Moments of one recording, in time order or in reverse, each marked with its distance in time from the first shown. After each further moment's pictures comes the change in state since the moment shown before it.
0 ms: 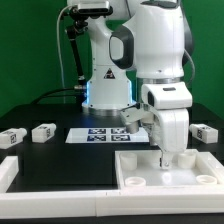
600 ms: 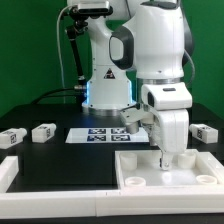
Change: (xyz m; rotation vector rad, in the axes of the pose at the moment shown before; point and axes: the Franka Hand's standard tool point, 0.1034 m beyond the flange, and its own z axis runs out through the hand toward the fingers) arm 0.000 -0.002 -0.002 -0.002 0.000 0.022
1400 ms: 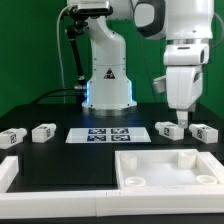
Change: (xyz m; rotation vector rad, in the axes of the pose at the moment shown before) arm 0.073 -0.028 -0.065 -0.046 0.003 0.601
